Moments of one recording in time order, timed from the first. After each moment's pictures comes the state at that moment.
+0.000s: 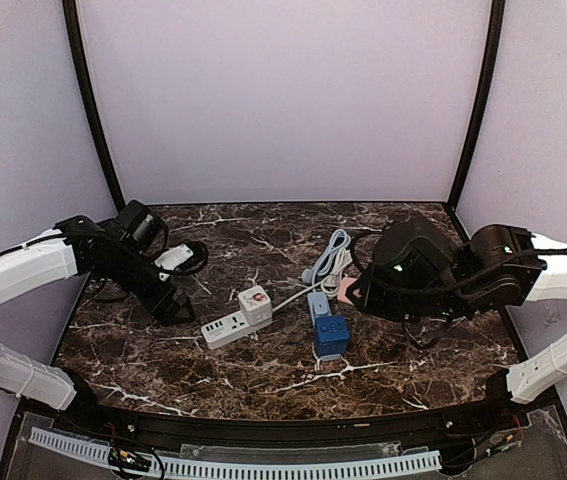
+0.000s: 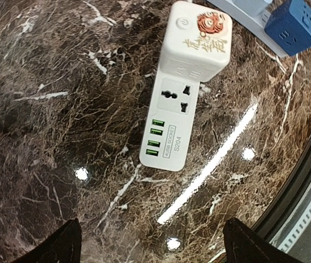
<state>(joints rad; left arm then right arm) -0.59 1.23 1.01 -0.91 0.16 0.14 1.32 1.23 1.22 -0.87 0.50 1.26</state>
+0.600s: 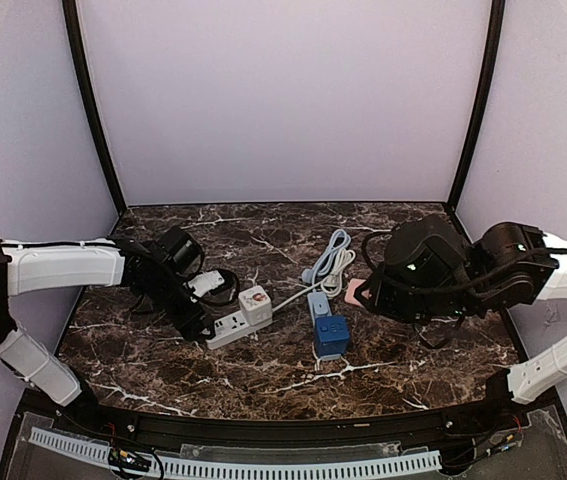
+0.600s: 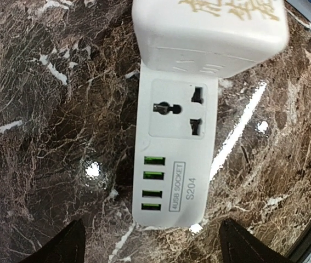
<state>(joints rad) -0.67 1.48 0.94 -0.68 0.13 0.26 1.32 1.19 1.22 -0.92 0.48 1.30</state>
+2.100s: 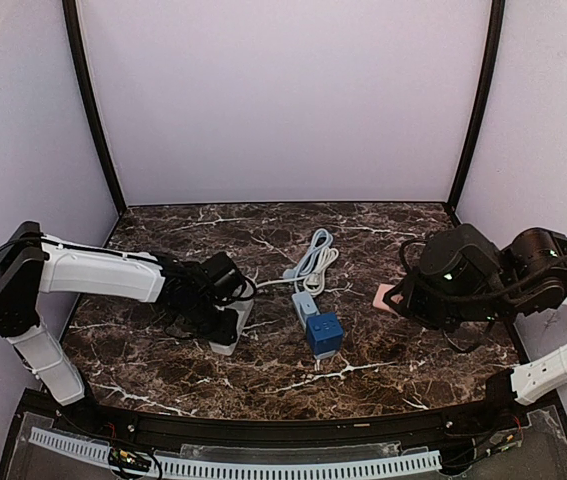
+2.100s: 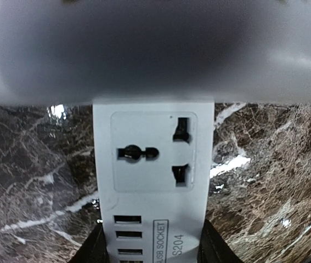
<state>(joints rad) -0.88 1.67 1.00 -0.63 -0.09 -0.64 1.33 1.05 1.15 -1.03 0.50 1.43</state>
